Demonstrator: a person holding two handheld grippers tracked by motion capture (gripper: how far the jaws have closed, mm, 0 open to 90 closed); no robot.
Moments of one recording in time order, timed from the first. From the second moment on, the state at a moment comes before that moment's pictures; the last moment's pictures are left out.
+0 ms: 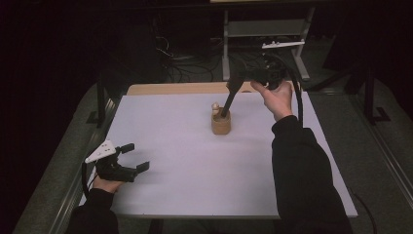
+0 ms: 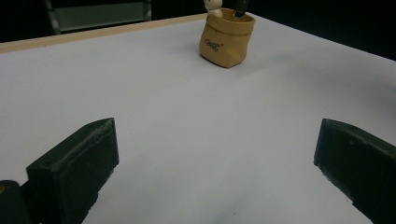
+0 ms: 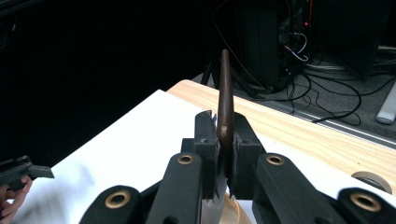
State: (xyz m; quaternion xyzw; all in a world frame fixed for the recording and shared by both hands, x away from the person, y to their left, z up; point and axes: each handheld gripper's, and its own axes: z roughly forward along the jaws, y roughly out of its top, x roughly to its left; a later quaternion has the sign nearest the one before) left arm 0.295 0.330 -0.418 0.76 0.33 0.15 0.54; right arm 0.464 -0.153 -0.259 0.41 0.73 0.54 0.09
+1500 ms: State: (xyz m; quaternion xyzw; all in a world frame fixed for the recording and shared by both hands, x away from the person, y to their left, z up) left arm 0.292 0.334 -0.419 0.76 0.33 0.16 0.54; right arm 0.478 -0.154 -0.312 0.44 0.71 0.54 0.08
